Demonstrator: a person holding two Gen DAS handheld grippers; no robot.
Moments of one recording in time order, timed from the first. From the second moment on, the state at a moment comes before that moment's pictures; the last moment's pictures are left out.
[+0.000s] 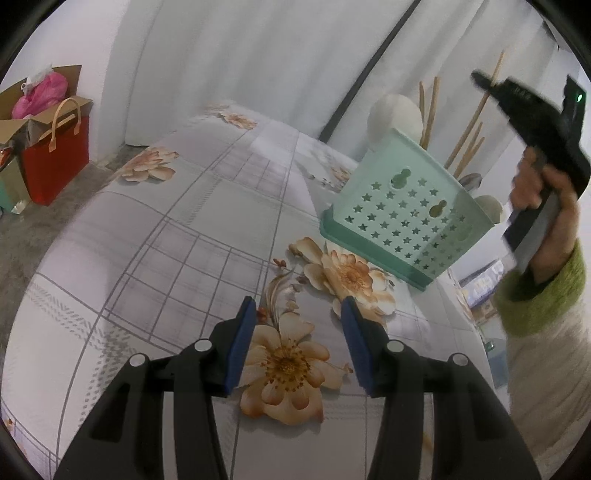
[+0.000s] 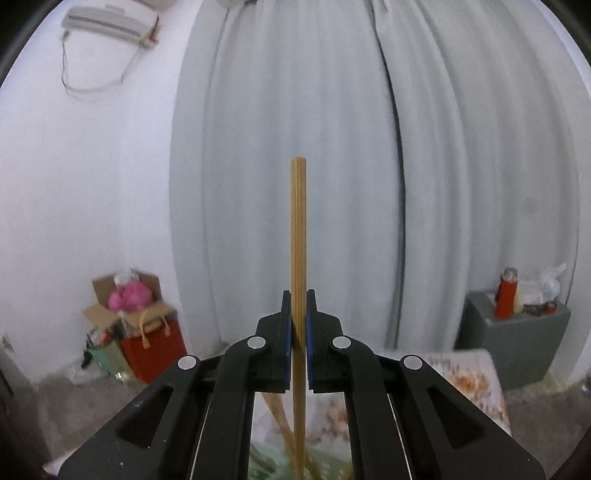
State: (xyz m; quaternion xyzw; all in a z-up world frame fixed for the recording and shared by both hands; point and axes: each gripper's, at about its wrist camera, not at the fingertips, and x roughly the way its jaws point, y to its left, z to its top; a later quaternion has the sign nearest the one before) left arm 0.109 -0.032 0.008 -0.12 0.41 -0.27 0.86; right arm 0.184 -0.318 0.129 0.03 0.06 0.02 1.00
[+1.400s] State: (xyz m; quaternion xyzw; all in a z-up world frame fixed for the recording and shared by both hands) left arm 0.096 -0.104 -0.005 -0.01 0.47 -0.32 0.83; right arm 0.146 -0.297 -0.009 0.10 0.41 0.07 0.90
